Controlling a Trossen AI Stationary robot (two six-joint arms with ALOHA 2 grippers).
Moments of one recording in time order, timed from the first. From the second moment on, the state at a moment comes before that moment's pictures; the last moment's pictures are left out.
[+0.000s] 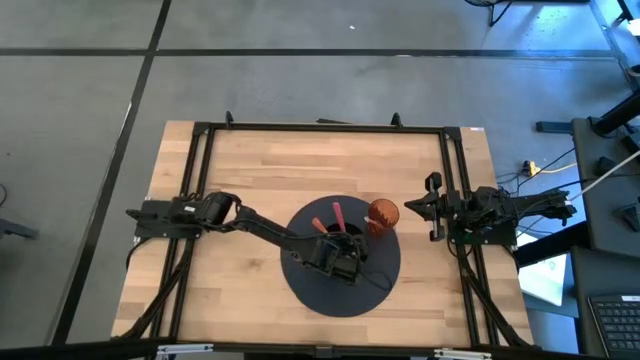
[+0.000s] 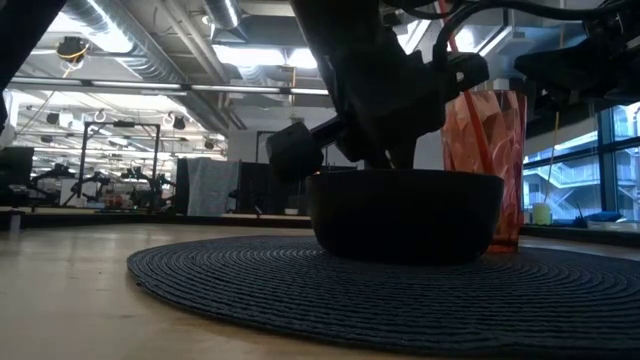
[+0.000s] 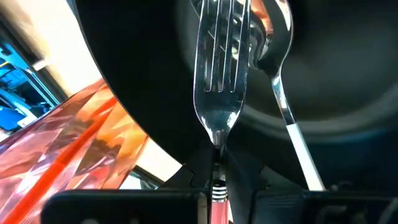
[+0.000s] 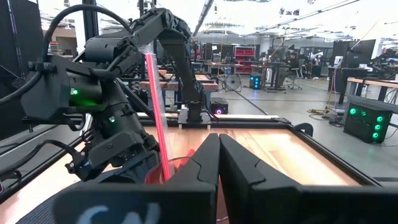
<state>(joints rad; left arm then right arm) -0.31 2.31 1.87 -0.78 -0.72 1.21 0.17 0.00 0.01 0.13 0.21 -0.06</state>
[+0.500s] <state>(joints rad) -0.32 2.31 1.87 -0.78 -0.75 1.19 0.17 0.00 0.01 0.13 0.21 -0.06</state>
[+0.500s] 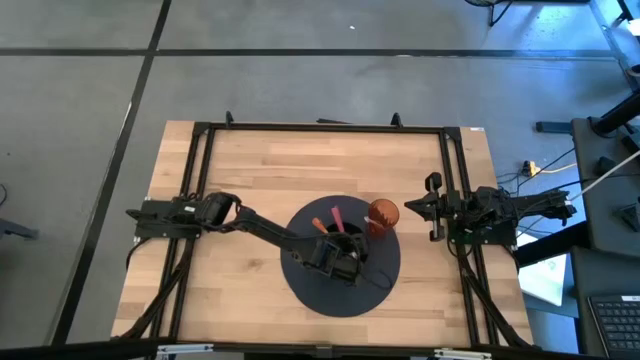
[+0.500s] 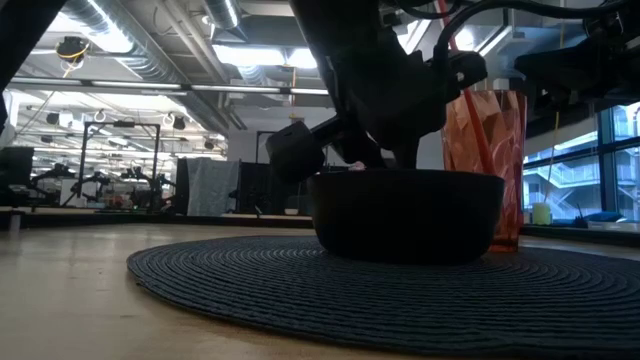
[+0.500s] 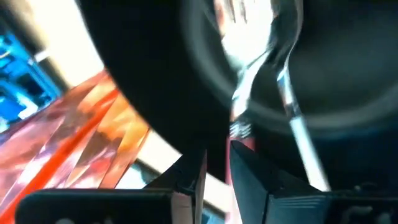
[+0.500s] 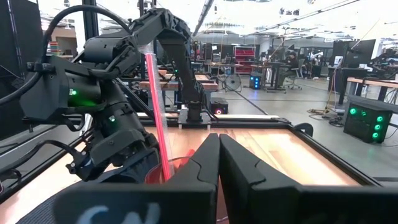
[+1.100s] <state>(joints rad) -0.38 1.95 1.86 -1.39 -0.92 0.21 0.17 0.00 0.01 0.11 0.21 -0.06</state>
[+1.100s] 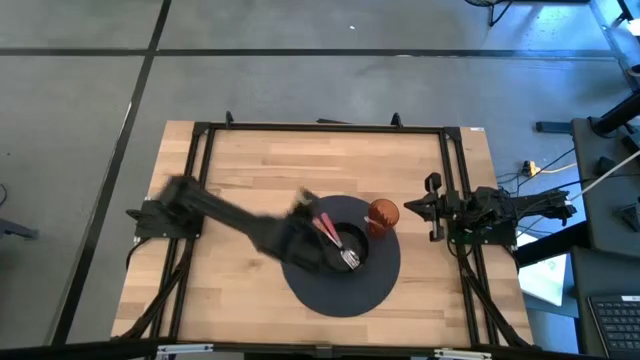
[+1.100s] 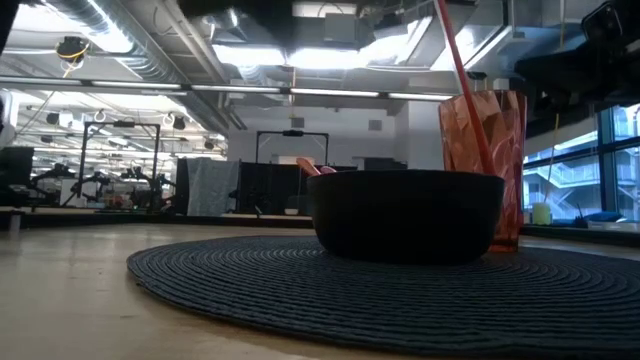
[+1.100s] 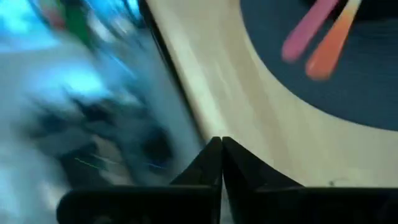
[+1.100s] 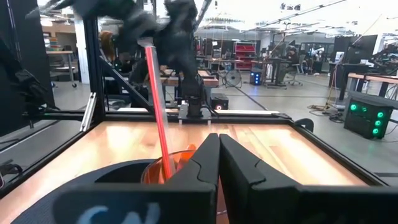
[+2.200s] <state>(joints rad) -0.19 0.27 0.37 0.03 -0.41 0.16 0.17 0.00 0.05 0.07 0.04 -0.02</state>
